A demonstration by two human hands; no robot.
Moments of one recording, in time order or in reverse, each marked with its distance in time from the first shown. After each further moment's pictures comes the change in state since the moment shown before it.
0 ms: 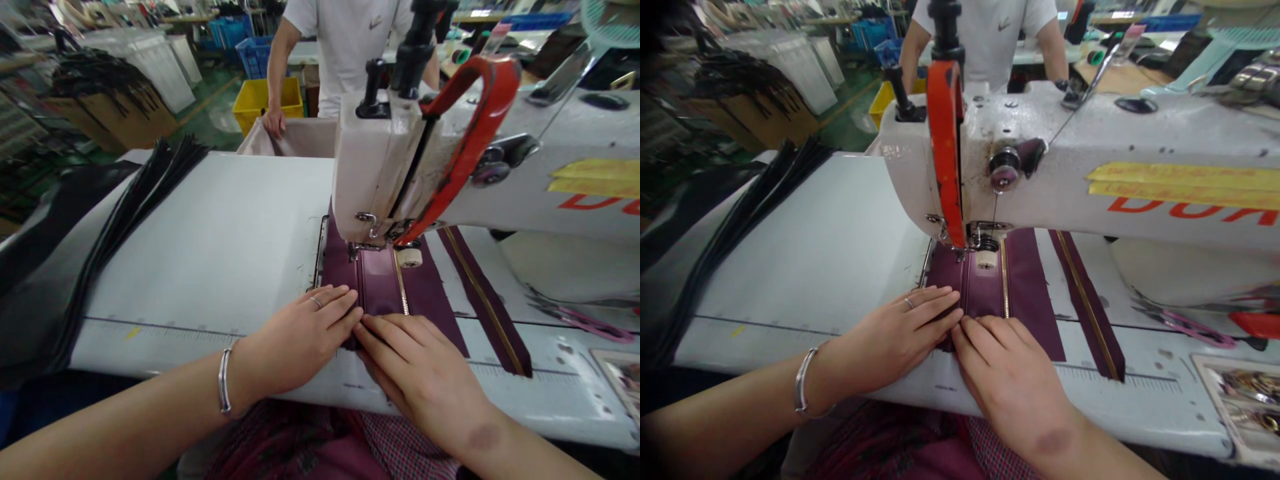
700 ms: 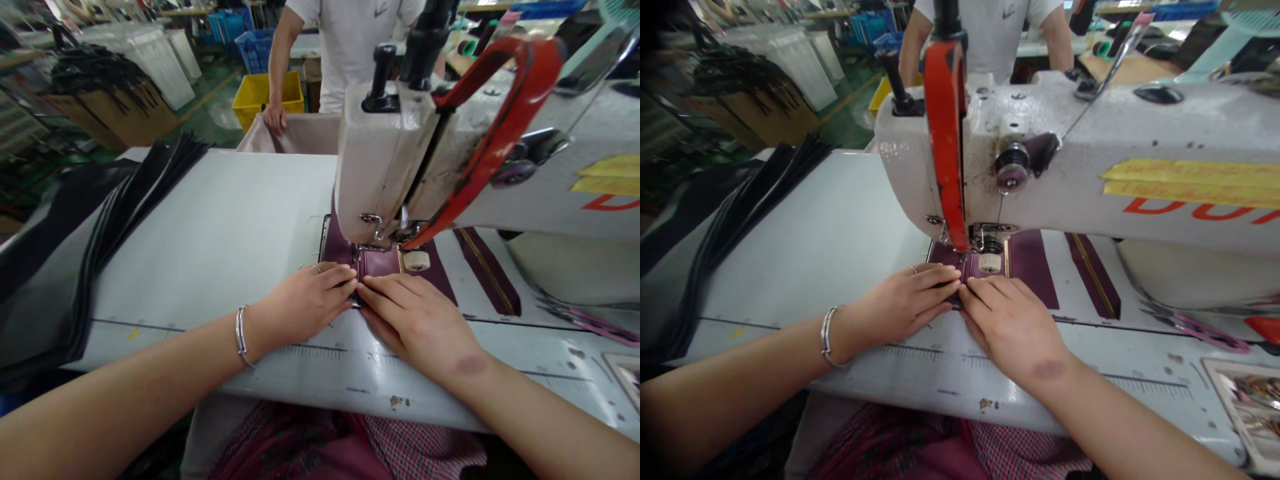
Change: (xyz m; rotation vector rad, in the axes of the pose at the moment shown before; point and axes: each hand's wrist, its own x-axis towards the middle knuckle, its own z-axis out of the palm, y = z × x) left_hand 0.022 -0.041 0.010 0.024 0.248 0.051; right_hand 0.036 0.038 0.001 -0.058 -0.015 0.041
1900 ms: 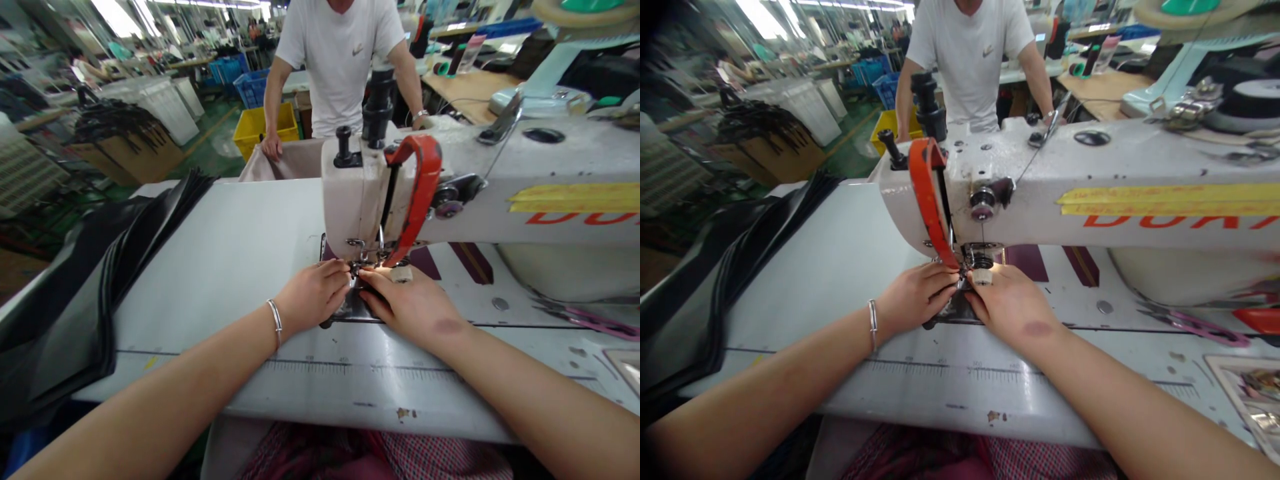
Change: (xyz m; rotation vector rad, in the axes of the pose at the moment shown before) left_hand 0.017 -0.027 0.015 -0.170 0.078 -0.193; right_hand 0.029 0.023 0.006 -0.080 0.025 0.130
